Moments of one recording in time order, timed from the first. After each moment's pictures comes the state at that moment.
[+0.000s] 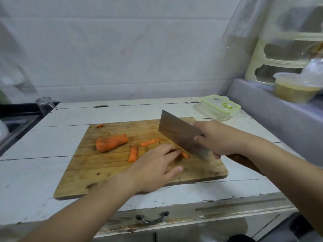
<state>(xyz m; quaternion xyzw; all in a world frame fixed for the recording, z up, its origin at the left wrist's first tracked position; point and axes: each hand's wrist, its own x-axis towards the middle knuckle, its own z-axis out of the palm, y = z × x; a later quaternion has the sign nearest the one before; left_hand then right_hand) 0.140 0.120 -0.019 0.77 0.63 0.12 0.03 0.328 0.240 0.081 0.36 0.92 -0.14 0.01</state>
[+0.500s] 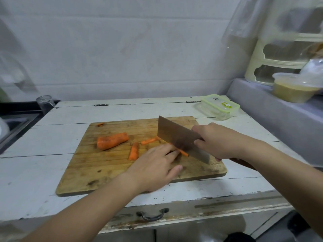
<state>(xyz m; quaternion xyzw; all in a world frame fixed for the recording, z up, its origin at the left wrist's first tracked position) 0.147 0.115 -0.022 0.76 0.64 0.10 -0.02 0.330 0.232 0.076 0.35 0.93 -0.07 0.03</state>
